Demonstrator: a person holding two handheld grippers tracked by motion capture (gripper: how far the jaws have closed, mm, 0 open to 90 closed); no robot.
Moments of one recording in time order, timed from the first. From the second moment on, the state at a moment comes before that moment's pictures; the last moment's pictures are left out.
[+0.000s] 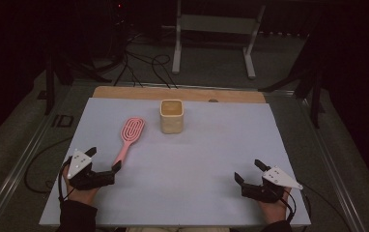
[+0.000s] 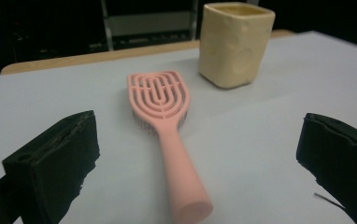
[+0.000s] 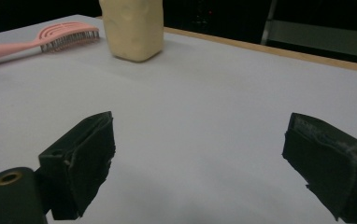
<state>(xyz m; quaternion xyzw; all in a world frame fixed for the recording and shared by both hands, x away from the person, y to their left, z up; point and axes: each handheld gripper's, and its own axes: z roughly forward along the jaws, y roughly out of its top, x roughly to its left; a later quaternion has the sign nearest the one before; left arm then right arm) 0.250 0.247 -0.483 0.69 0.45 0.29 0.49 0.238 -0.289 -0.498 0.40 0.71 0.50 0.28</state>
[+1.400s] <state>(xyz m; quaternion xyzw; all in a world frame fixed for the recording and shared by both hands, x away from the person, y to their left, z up) 0.299 0.240 -0.458 0.73 0.52 0.24 0.37 0.240 -0.286 -0.499 0.39 0.72 0.50 0.28</state>
